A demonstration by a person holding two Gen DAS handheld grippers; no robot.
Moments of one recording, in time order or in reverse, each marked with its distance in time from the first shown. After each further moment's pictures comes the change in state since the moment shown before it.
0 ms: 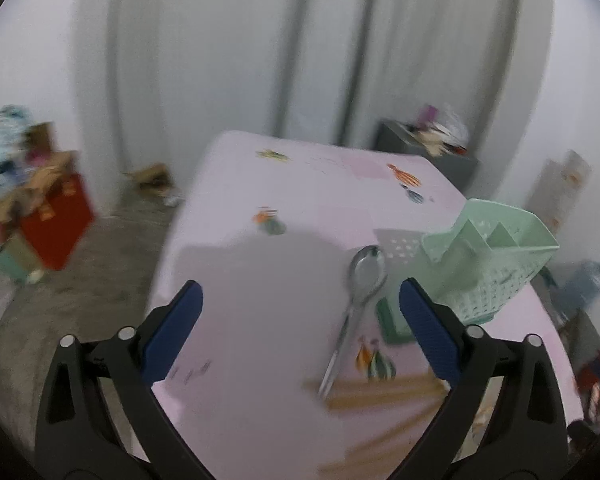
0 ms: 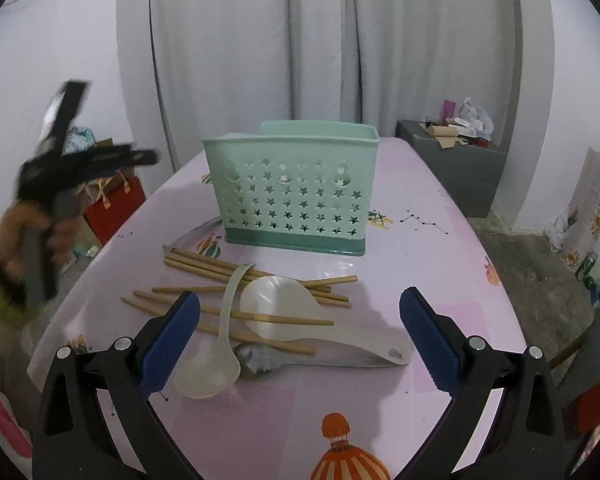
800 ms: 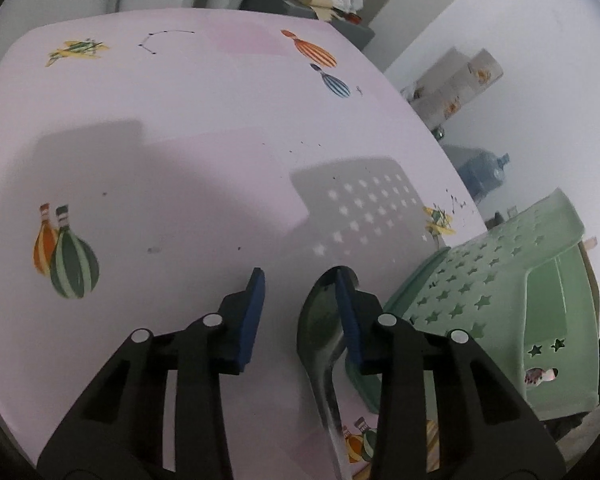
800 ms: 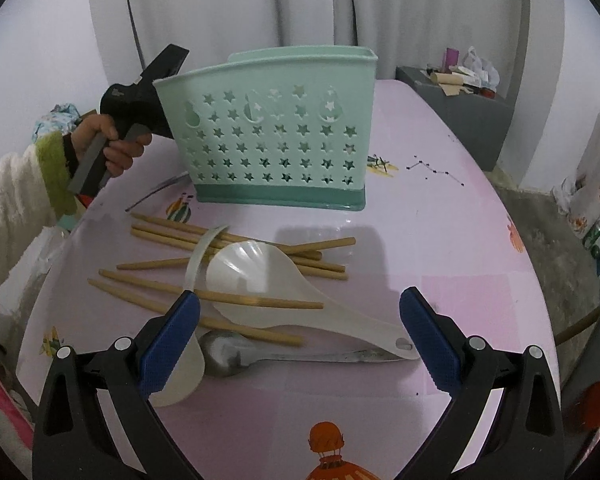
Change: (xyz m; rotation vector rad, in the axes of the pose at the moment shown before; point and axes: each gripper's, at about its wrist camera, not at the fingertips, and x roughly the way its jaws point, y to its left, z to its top) left arm 0.198 -0.023 0.037 0.148 0.527 -0.499; right arm 0.056 -0.019 -0.006 0.055 0.189 -0.003
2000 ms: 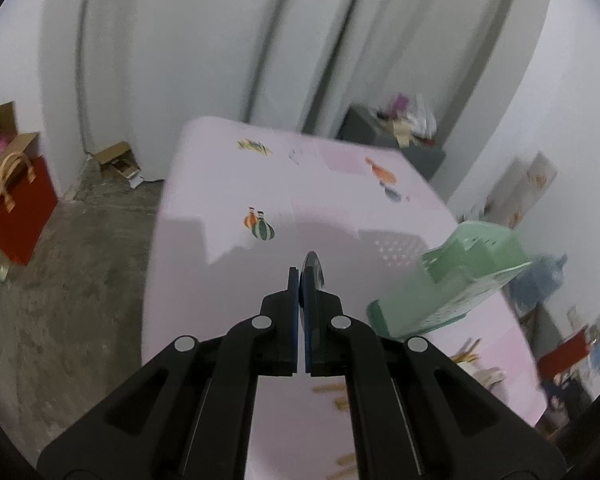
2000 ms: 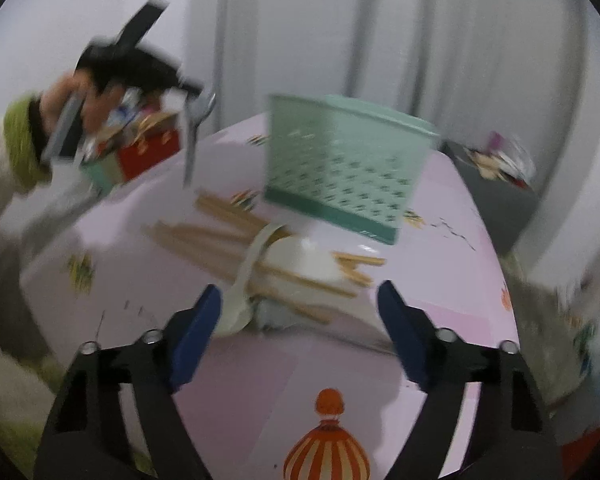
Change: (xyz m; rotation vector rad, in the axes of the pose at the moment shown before) left arm -0.181 -0.049 -0.126 -0.186 -0.495 0.357; right arm -0.056 0.038 -0.041 -0.345 -0.160 0.056
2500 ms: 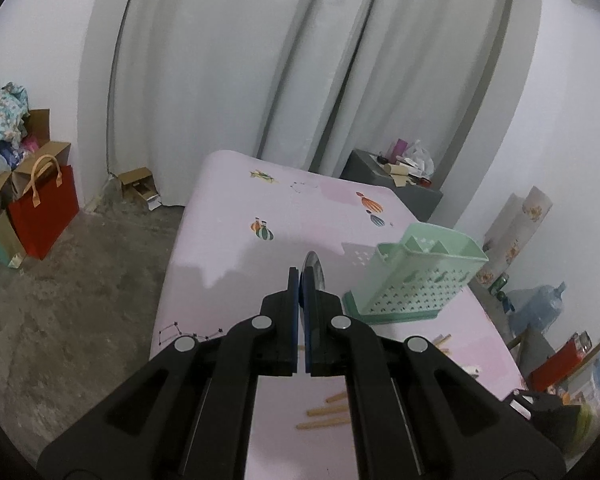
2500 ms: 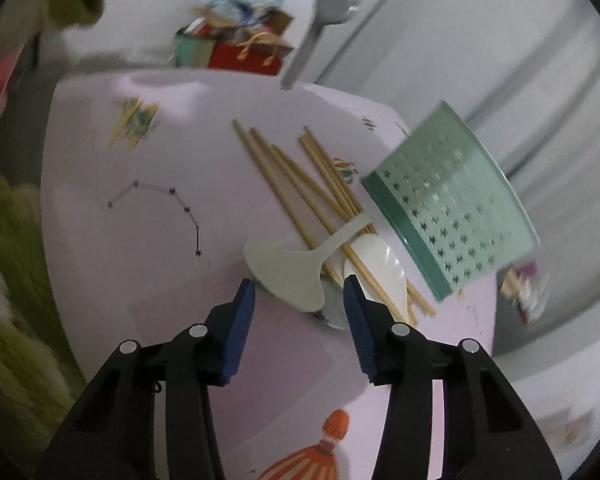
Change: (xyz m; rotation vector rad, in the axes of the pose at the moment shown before) left arm -0.080 -0.028 -0.059 -0.019 -0.163 0.024; right arm 0.028 0.073 -0.028 -0.632 0.069 0.016
